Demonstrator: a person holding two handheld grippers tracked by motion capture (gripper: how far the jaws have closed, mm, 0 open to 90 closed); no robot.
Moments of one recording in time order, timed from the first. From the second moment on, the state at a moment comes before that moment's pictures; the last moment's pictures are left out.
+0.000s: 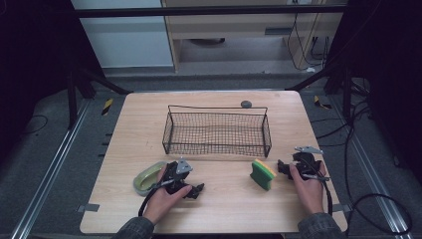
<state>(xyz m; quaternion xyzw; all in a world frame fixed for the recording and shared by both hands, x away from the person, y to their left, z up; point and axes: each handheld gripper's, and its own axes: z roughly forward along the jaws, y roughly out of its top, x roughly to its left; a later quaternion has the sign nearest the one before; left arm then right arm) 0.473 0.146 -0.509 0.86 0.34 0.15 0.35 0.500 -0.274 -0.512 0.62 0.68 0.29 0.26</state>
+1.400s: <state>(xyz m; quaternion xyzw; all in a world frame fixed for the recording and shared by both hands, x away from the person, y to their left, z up) 0.465 0.260 -0.423 0.87 0.38 0.16 0.28 0.492 -0.271 -0.511 0.59 0.71 0.30 0.24</state>
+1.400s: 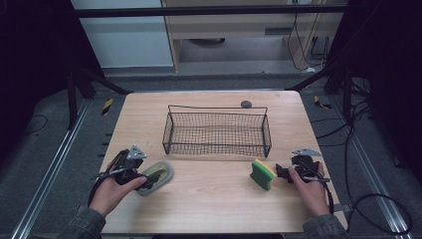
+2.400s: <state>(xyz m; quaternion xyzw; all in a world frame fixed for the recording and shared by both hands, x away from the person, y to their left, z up) 0.502 0.220 -0.421 0.94 0.31 0.10 0.10 0.495 -0.267 -0.510 0.58 0.72 0.29 0.24</state>
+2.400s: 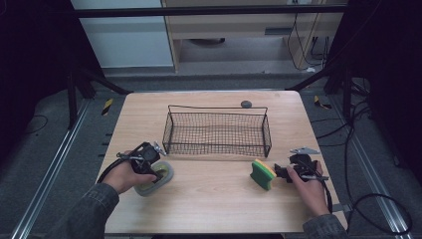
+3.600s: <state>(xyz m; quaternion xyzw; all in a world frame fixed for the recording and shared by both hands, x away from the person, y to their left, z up) 0.517 0.225 -0.436 0.94 0.32 0.07 0.10 0.495 -0.267 -0.510 0.57 0.73 0.29 0.23</state>
